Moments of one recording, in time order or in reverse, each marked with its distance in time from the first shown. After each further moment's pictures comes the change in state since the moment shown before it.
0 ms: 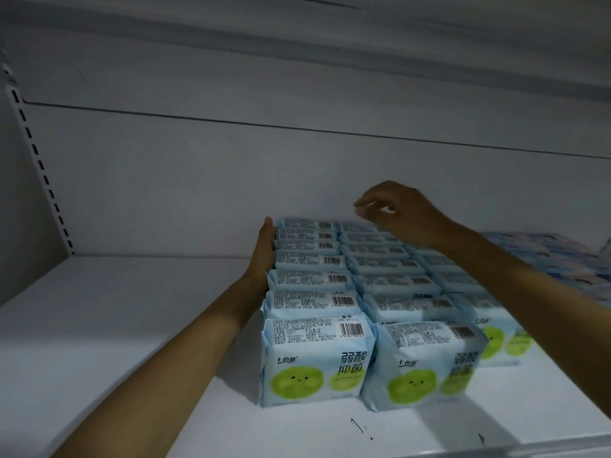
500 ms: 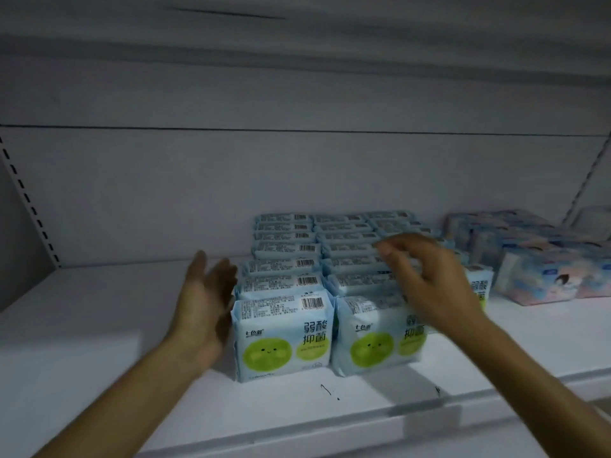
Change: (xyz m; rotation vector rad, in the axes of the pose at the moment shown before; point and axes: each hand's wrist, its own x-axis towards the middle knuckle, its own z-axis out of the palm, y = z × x) left_hand -0.098 -0.012 -0.026 0.002 0.175 0.014; right_hand -0.151 -0.037 0.000 0.064 0.376 0.087
